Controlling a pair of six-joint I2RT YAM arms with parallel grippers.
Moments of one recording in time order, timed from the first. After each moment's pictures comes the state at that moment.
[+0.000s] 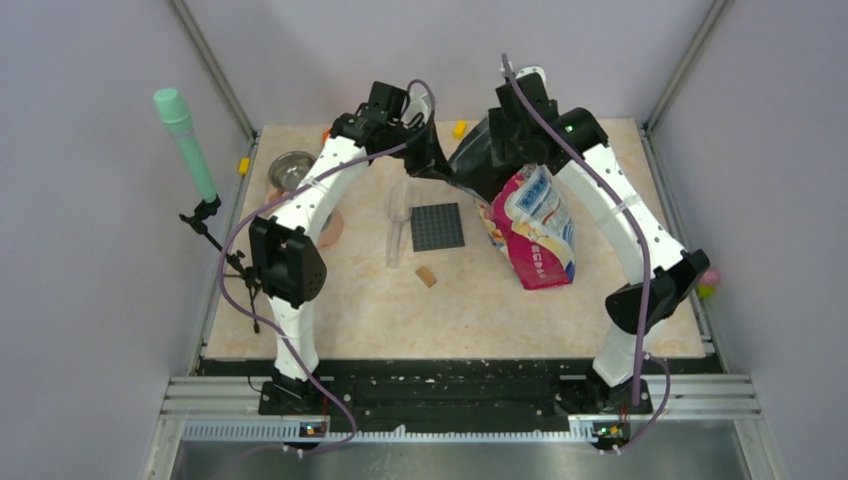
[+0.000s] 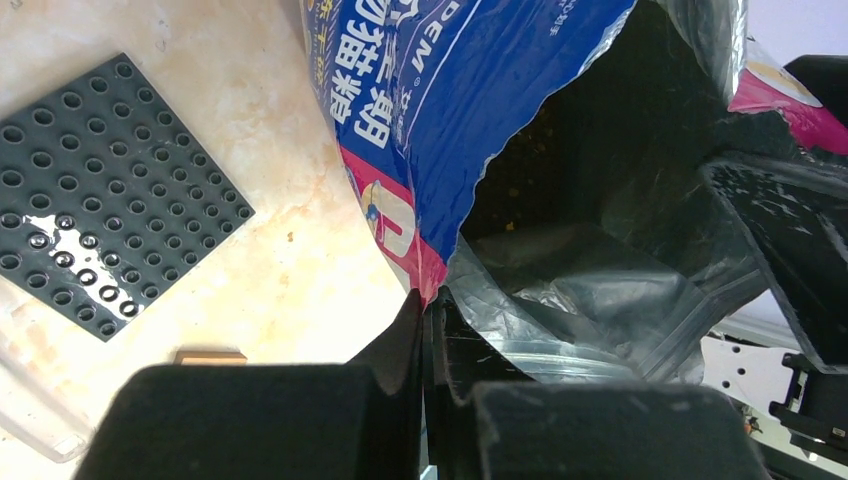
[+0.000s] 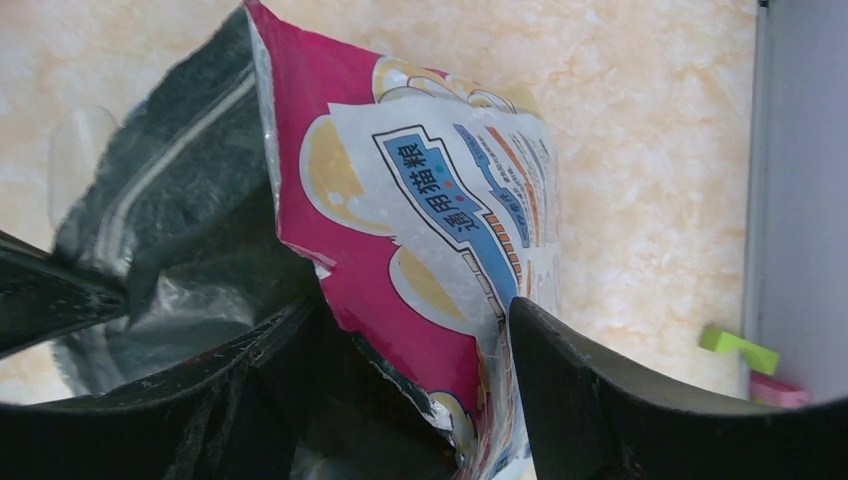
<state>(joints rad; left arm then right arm) -0.41 2.00 2.05 -0.84 0.68 -0.51 0.58 1.74 2.08 -1.09 0.47 0.28</state>
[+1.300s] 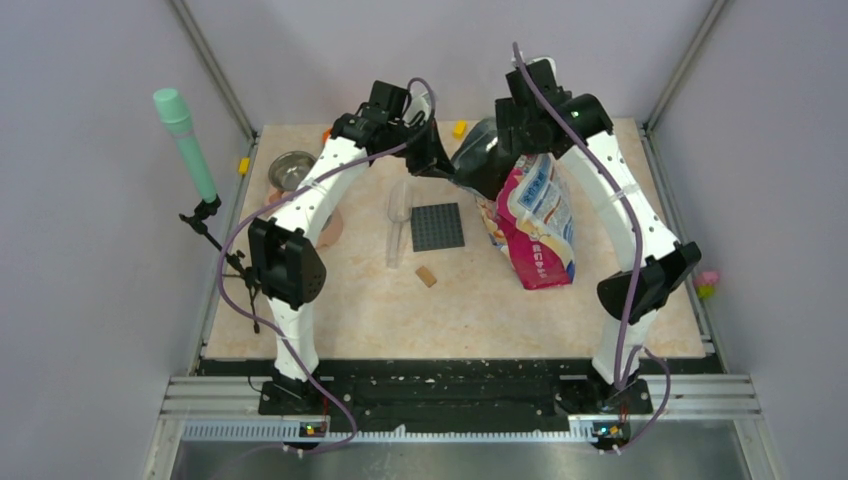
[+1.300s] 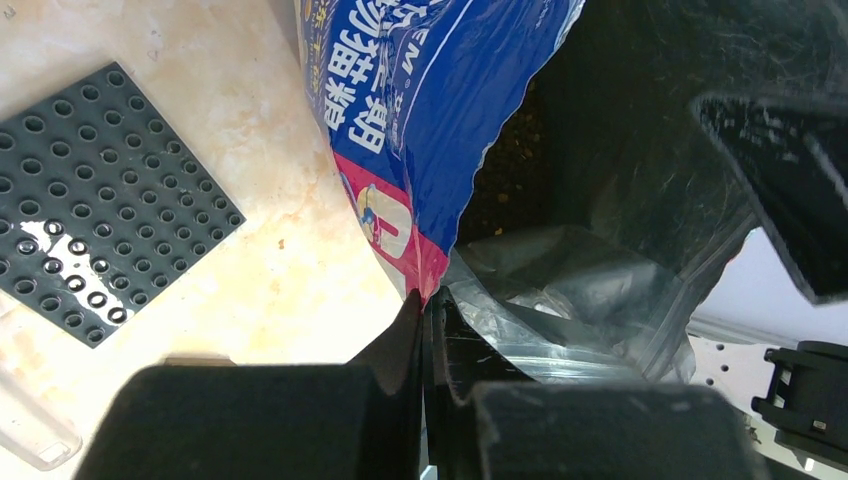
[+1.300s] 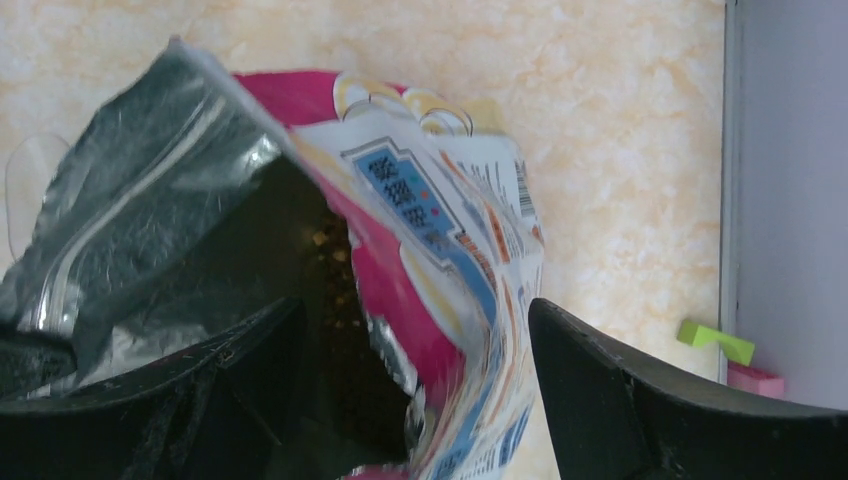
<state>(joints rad) -0.42 1.99 2.04 -0.81 0.66 -0.54 0.50 1.84 2.22 -1.16 0.46 0.24</state>
